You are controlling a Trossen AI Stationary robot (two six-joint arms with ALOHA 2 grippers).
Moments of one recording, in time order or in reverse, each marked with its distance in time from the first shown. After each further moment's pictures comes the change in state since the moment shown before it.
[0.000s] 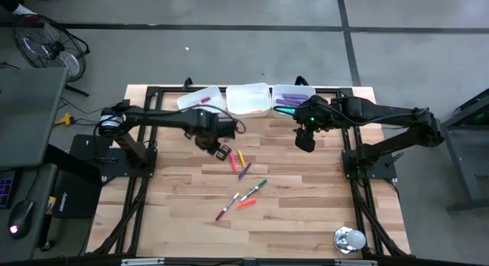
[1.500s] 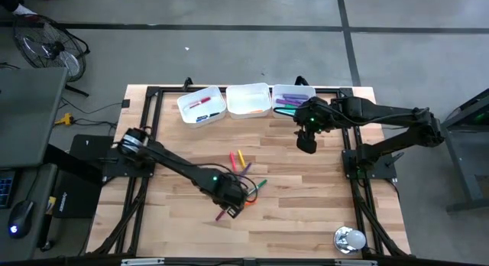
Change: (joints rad) left arm -0.499 0.275 0.078 0.350 0.051 -0.339; right arm 0.000 0.000 0.000 -0.022 -0.043 -0.014
